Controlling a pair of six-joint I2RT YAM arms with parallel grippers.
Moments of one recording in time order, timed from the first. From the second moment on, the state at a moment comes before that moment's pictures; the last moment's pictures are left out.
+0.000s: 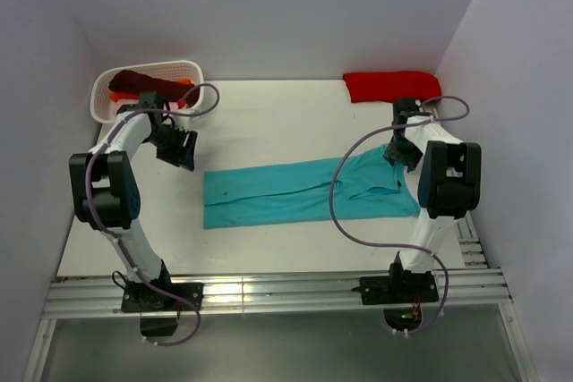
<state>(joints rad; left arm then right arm) 0.04 1.83 1.41 -0.90 0.33 0.40 -0.09 1.89 1.29 -0.71 0.35 0.49</state>
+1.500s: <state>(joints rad) 0.04 2.09 1.46 -0.95 0.69 0.36 1.20 2.40 2.08 -0.80 0.24 1.06</state>
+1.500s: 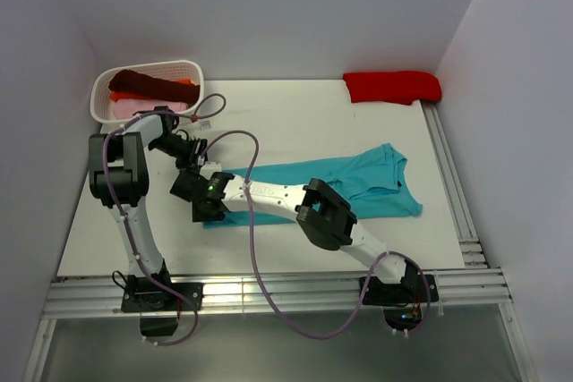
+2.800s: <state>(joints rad) 0.01 2.07 1.47 -0.92 0.48 0.23 1.23 2.36 1.96 -0.68 0.21 1.06</state>
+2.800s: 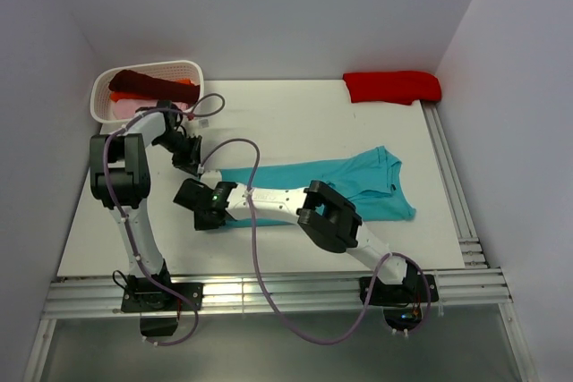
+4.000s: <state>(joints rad) -0.26 2.08 1.66 -0.97 0.33 0.05 1.14 1.93 1.24 -0.12 0.19 1.24</state>
